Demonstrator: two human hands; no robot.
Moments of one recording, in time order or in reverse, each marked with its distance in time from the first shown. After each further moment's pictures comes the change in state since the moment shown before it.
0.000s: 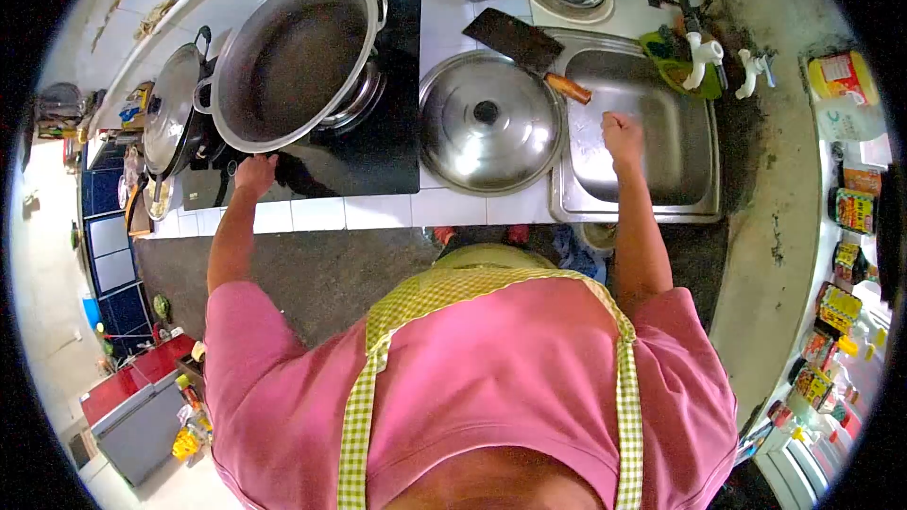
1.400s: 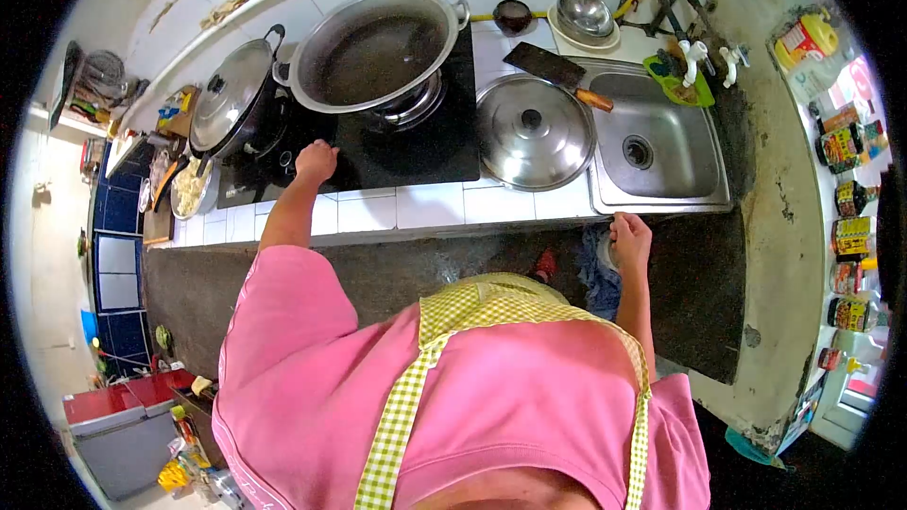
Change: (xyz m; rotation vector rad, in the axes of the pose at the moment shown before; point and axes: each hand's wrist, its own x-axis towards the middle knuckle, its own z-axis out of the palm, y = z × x) left_hand -0.007 0.001 0.010 -0.090 0.144 -0.002; right_hand -0.252 -0.046 -0.021 0.409 0.003 0.245
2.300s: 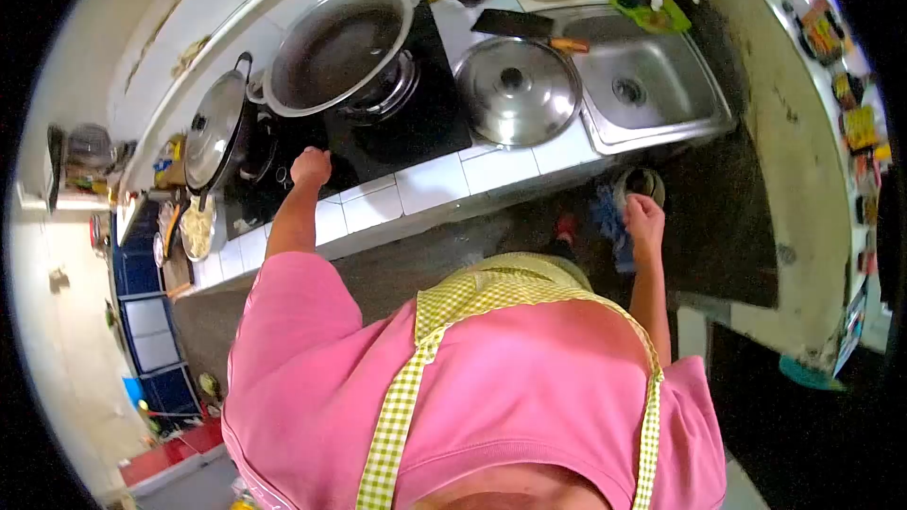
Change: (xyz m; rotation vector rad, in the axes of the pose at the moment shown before) left_hand -0.009 0.015 -0.012 0.030 -0.055 -0.095; right_hand -0.068 0.044 -0.014 0.039 0.218 0.055
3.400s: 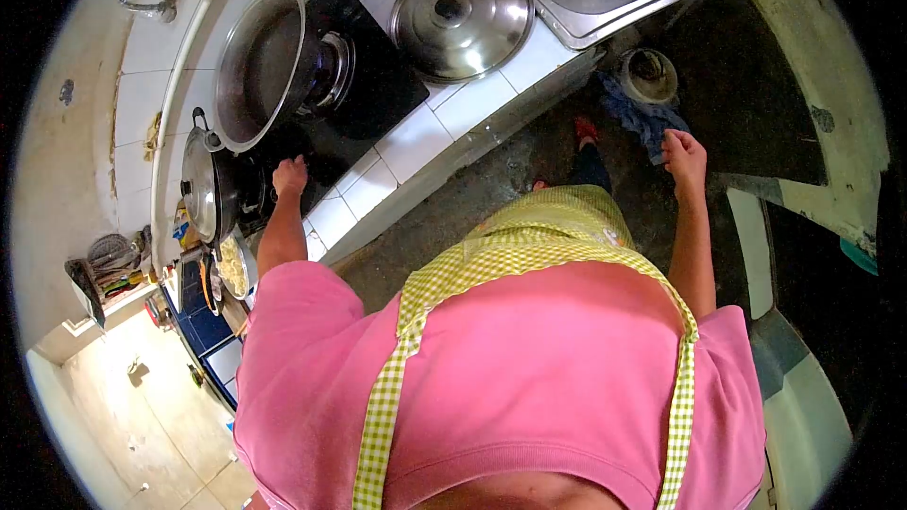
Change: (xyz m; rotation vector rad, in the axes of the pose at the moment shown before) left_hand 0.040 -0.021 0.027 0.112 0.118 0.139; right_hand -0.030 0.062 -0.063 0.028 0.193 0.224
